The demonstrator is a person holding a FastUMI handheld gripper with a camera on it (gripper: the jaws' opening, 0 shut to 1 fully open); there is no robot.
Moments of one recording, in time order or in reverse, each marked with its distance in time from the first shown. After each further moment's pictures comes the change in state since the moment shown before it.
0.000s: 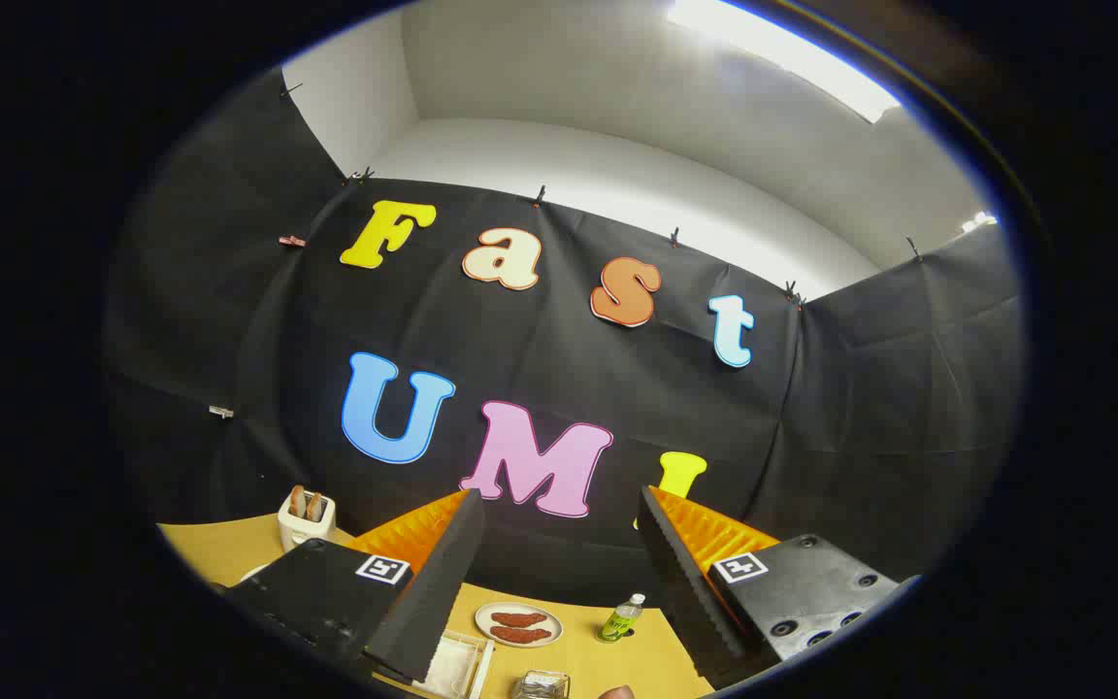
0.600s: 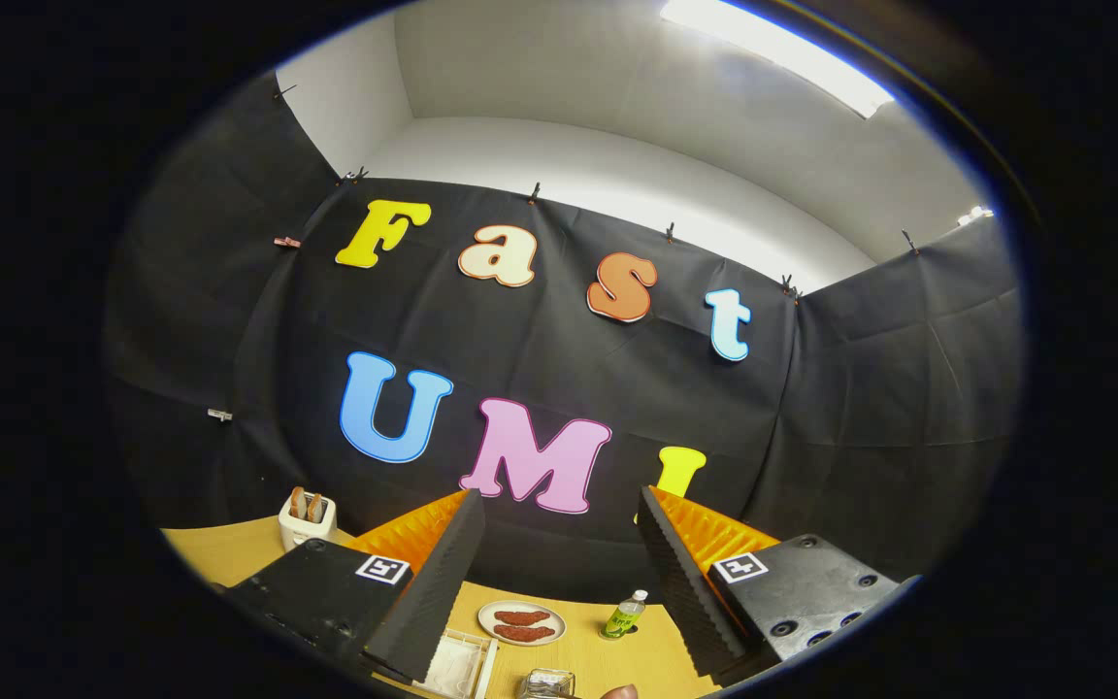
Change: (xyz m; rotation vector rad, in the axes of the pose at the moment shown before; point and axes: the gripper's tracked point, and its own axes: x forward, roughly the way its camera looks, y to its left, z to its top) arm 0.000 0.000 -0.005 0.018 0.020 -0.009
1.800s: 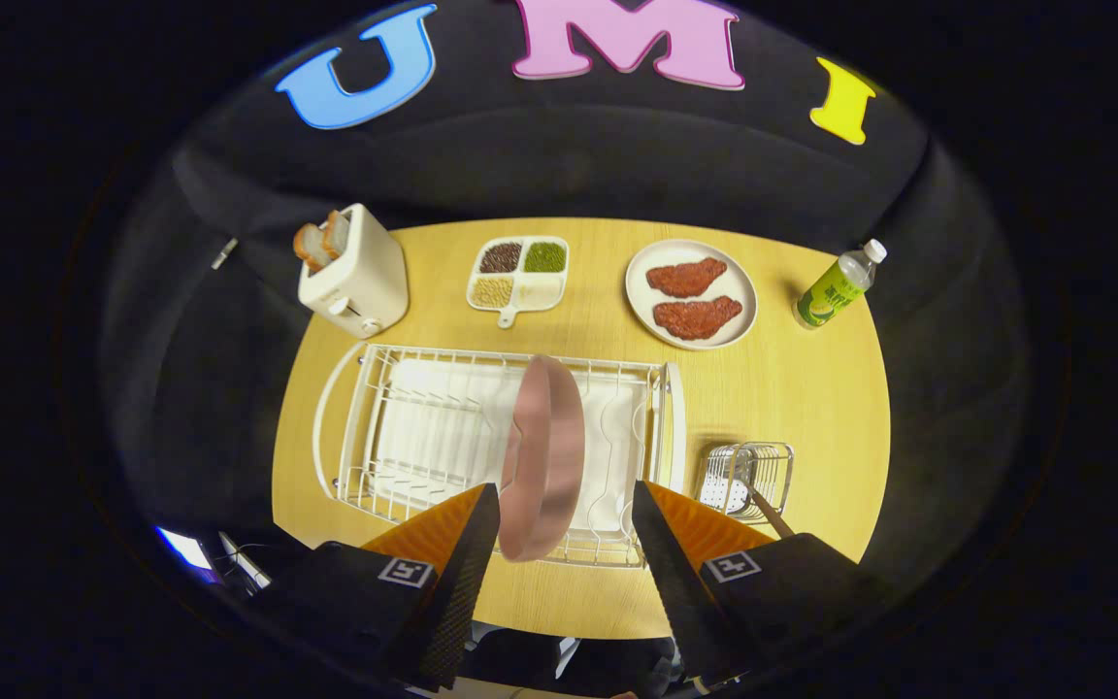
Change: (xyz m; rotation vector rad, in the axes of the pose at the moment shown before) arm 0.019 0.168 -0.334 0.251 1.436 0.286
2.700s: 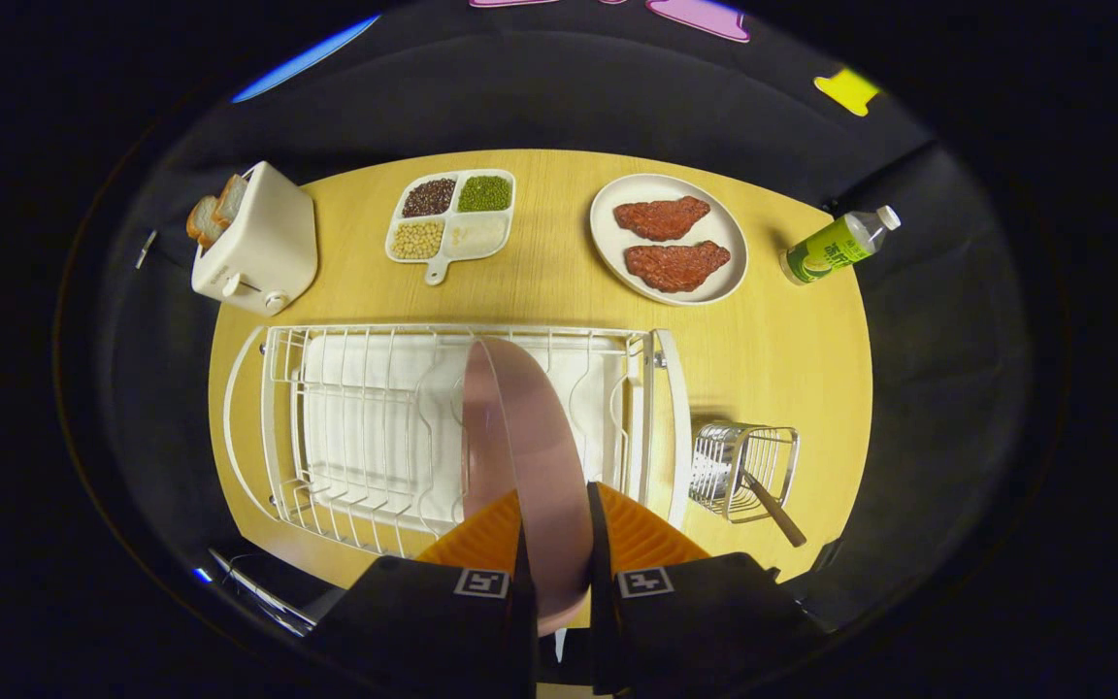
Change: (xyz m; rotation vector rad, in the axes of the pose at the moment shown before) arm 0.045 -0.014 -0.001 0.038 0.163 -0.143
